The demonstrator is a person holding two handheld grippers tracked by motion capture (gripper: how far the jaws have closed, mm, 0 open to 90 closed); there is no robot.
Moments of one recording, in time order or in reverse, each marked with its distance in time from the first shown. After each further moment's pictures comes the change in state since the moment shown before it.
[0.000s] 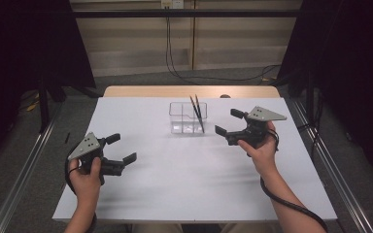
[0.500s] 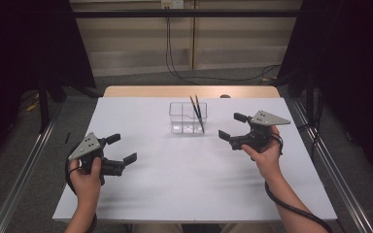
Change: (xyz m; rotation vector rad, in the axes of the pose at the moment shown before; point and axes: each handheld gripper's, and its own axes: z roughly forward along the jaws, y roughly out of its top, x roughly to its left) left arm 0.000 0.000 0.001 0.001 -0.003 0.000; right arm 0.001 -0.007 -0.012 0.022 0.004 -0.003
